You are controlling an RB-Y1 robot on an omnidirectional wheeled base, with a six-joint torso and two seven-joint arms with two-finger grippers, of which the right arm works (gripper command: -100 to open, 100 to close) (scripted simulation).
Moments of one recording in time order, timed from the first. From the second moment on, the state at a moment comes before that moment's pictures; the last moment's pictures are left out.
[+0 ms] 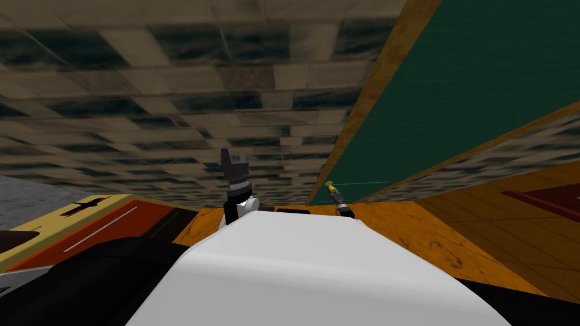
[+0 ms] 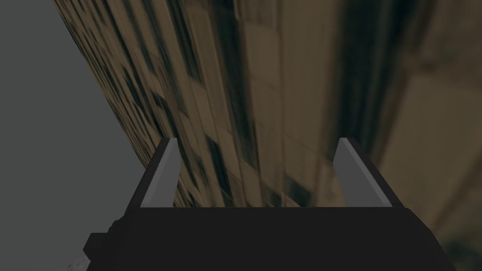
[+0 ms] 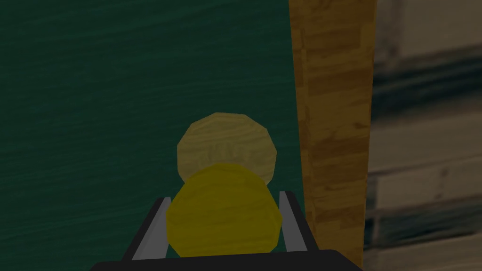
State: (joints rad) arm 0.02 -0.31 -0.27 -0.59 0.41 -1.08 0.91
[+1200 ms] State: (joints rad) arm 0.01 -0.31 -0.22 -0.60 0.28 -1.06 0.62
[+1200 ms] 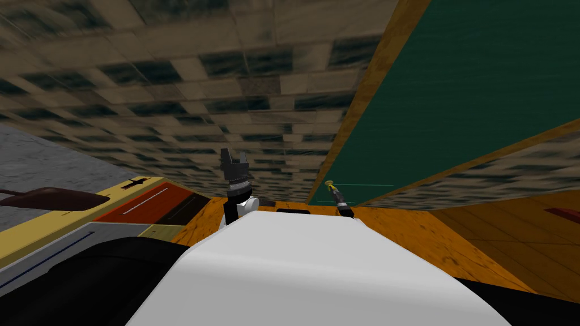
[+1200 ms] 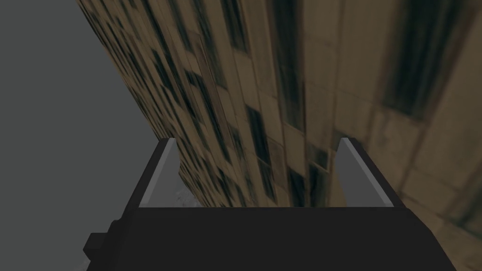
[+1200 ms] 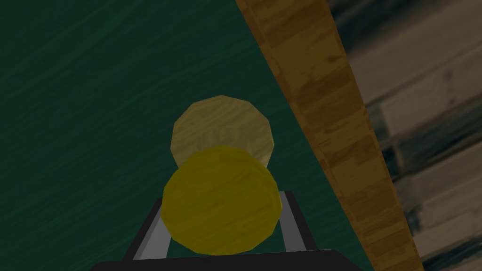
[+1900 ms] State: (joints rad) arm 0.01 -0.32 -0.19 -0.61 0.20 -1.04 0.45
